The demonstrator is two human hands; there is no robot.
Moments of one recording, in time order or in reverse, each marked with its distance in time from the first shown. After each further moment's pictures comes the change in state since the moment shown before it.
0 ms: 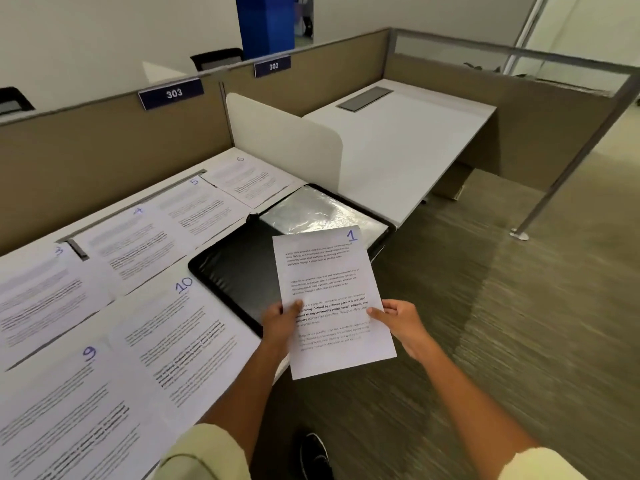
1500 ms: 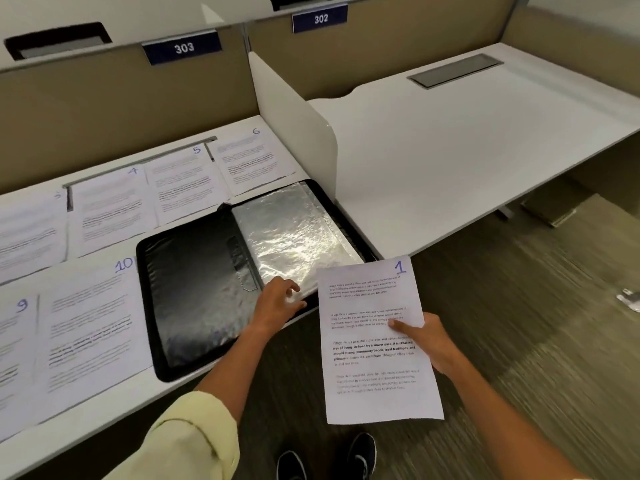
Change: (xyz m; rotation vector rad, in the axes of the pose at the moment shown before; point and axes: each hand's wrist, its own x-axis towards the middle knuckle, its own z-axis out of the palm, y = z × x) left_hand 0.126 0.026 0.200 0.967 0.259 0.335; right_hand 0.249 -0.055 -0.227 -0.116 -0.458 0.140
